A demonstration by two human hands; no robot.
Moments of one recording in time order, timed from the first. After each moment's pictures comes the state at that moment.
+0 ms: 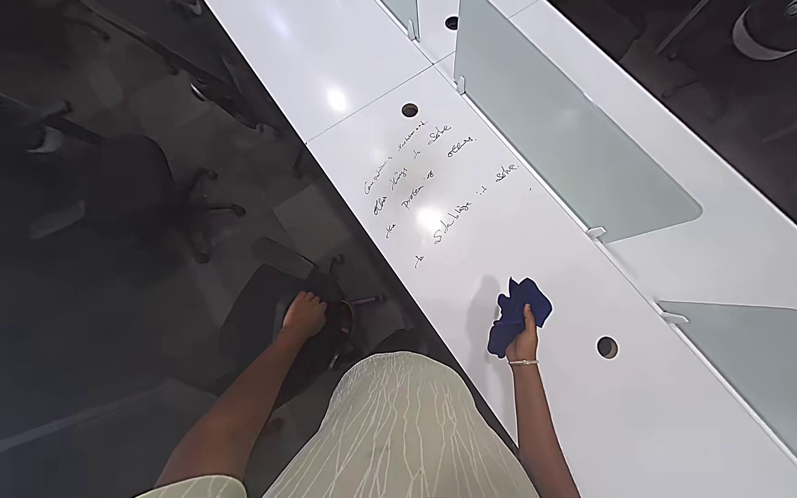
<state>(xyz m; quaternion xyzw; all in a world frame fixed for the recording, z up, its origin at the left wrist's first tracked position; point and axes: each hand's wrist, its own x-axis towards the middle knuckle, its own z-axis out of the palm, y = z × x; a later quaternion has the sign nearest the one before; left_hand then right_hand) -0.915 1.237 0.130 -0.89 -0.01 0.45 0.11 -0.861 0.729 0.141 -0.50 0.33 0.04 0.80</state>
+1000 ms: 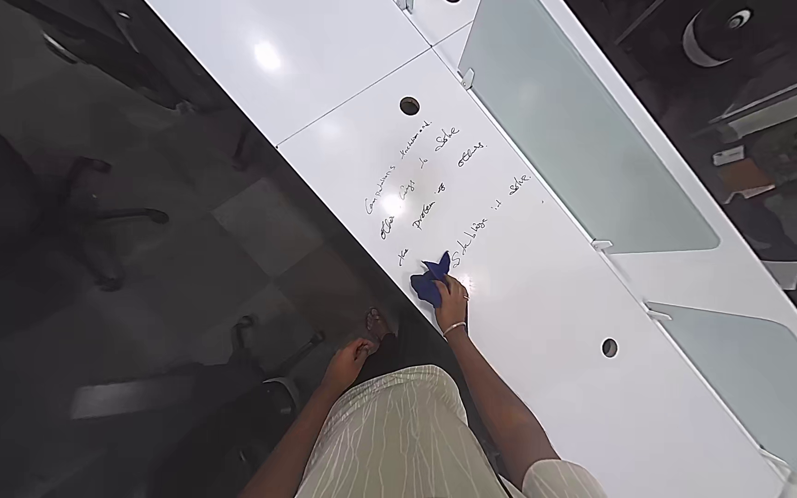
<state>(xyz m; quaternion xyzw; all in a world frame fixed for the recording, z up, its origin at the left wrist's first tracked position) -0.914 1.263 0.039 -0.81 -0.15 0.36 -0.44 -0.764 0.984 0.047 -0.97 -0.02 0.13 0.23</state>
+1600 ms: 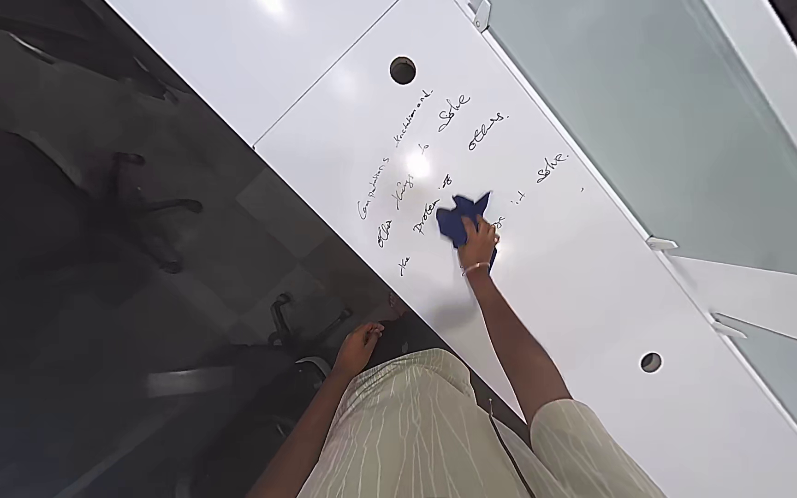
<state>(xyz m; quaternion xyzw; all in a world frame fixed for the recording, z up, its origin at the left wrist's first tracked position) -0.826 1.244 0.052 -0.80 -0.19 0.38 -0.42 -0.579 0.956 0.005 -0.97 0.04 0.15 0.19</state>
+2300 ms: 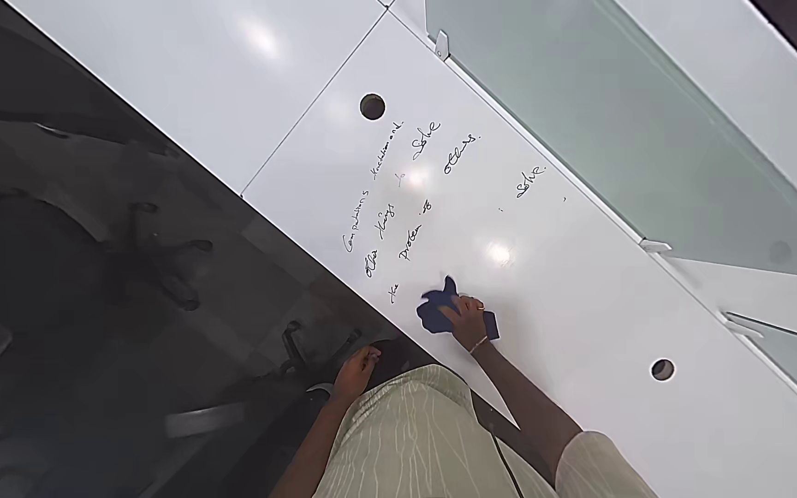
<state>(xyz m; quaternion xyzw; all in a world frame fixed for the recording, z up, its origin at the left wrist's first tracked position) -0.806 1.240 0.051 -0.80 -0.20 0.43 -0.37 -0.700 0.913 0.005 -0.94 -0.14 0.17 0.26</state>
